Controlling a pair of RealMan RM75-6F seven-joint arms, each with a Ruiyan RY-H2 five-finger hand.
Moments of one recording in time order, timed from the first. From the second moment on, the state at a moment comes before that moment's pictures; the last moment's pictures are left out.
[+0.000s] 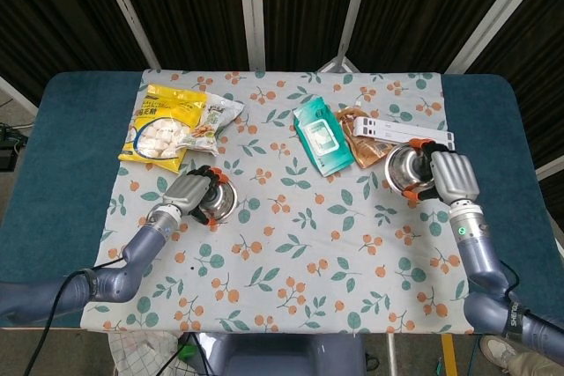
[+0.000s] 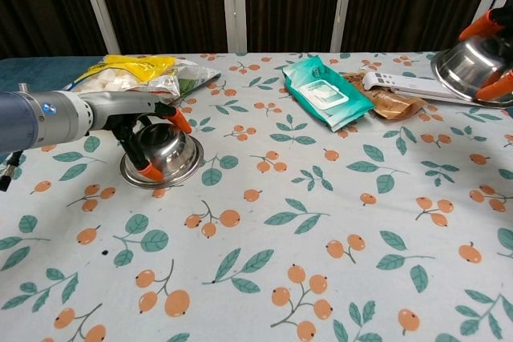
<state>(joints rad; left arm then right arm) -0.92 -1.54 -0.13 -1.38 0.74 0.73 0.29 0.60 -1.25 0.27 -1.51 -0.95 1.00 -0.14</state>
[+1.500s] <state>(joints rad) -0.74 -1.40 -0.24 -1.56 1.16 1.00 -0.25 0.56 -1.17 0.35 -1.59 -1.09 0.96 0.32</state>
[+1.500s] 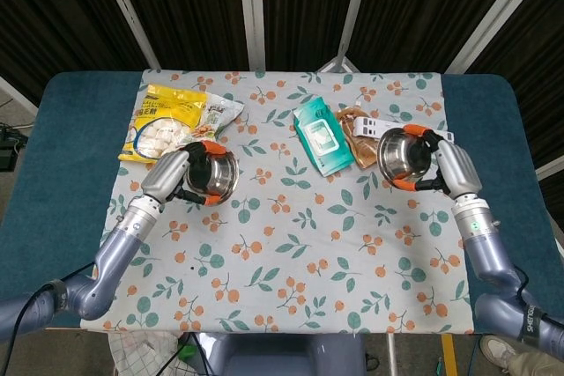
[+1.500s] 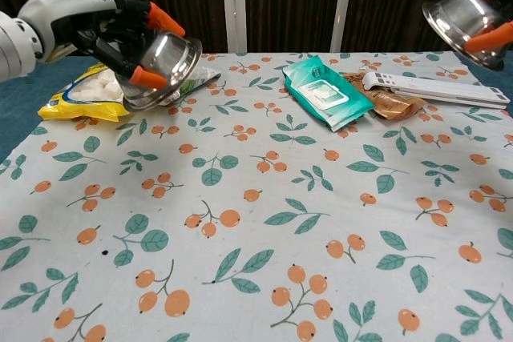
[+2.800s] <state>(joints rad) -0.68 -1.78 -0.28 -1.21 1.54 1.41 -0.94 0.61 -1.23 0.30 -1.53 -1.50 0.96 1.26</state>
